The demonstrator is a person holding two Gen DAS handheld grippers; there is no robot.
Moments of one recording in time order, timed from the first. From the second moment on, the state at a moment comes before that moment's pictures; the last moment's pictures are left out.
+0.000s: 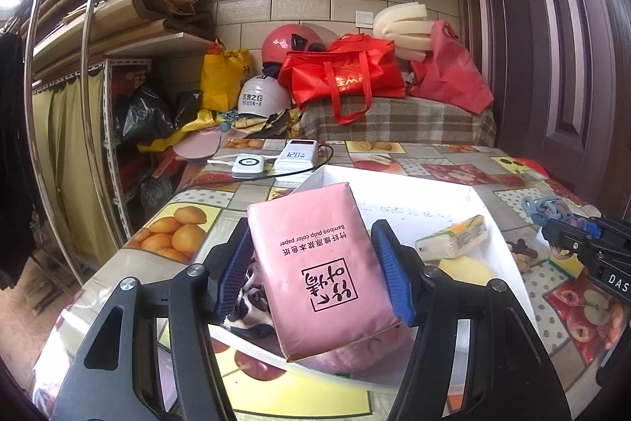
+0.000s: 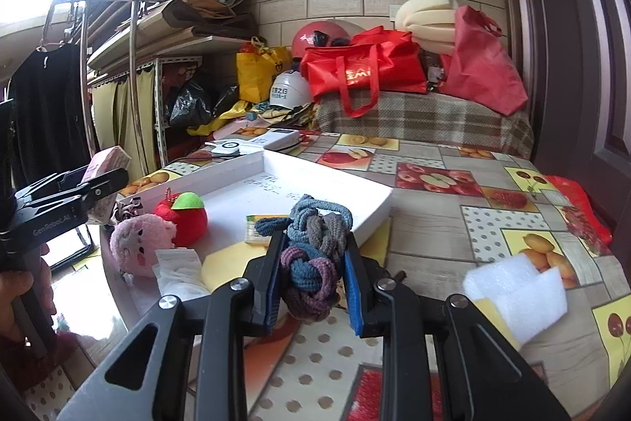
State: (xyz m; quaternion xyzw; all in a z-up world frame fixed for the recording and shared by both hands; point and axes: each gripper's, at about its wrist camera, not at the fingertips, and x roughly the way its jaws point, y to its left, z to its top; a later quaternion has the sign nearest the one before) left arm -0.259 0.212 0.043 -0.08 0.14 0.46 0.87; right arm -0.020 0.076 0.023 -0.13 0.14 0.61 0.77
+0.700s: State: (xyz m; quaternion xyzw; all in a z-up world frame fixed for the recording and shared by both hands) left arm -0.225 0.253 0.037 -0.10 0.20 0.42 0.88; right arm -0.030 0.170 -0.003 -0.23 0.23 0.64 0.69
